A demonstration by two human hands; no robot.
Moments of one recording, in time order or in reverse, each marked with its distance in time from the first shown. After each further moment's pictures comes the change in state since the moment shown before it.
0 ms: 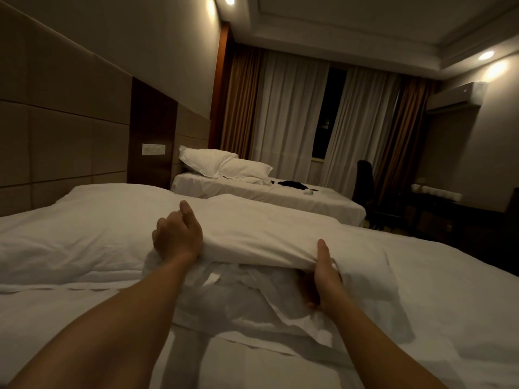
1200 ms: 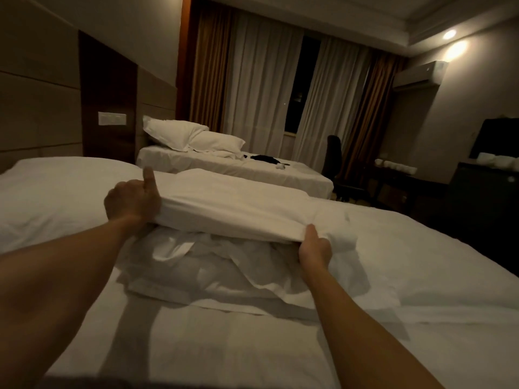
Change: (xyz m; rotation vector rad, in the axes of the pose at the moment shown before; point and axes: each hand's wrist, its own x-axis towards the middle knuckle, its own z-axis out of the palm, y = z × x) left_hand 0.040 -0.008 -0.016 0.222 -0.232 0.137; right_hand 0.020 0.007 -0.024 0.091 0.330 -0.224
